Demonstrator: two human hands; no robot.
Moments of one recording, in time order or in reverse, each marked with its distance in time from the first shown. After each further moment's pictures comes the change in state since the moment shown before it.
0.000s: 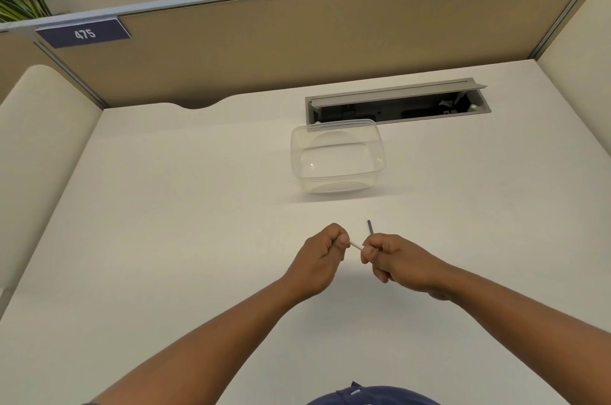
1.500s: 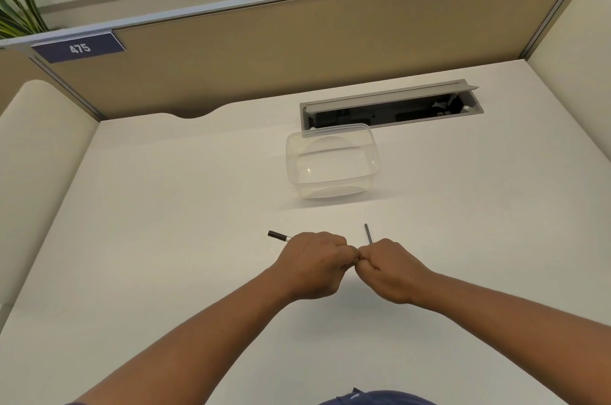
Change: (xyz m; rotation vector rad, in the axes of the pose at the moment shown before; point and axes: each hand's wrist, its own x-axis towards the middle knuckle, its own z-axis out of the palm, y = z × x) left_hand 0.003 0.029 -0.021 0.944 -0.112 0.563; right_hand 0.009 -0.003 0.016 -0.492 0.156 -0.207
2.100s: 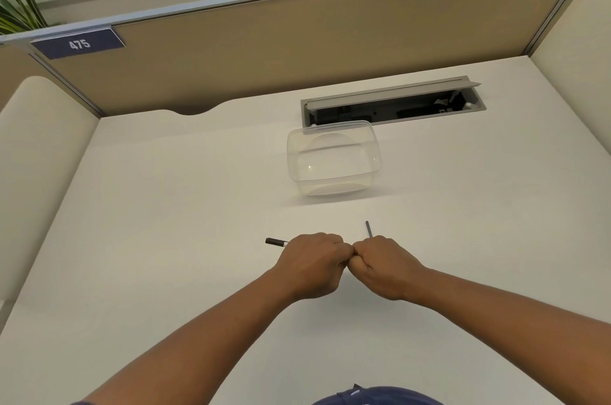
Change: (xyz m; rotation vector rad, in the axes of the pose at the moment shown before) left_hand -0.003 -0.001 0.007 -0.015 -0.095 -0.110; right_hand 0.011 -0.002 0.008 -0.138 0.019 -0.021
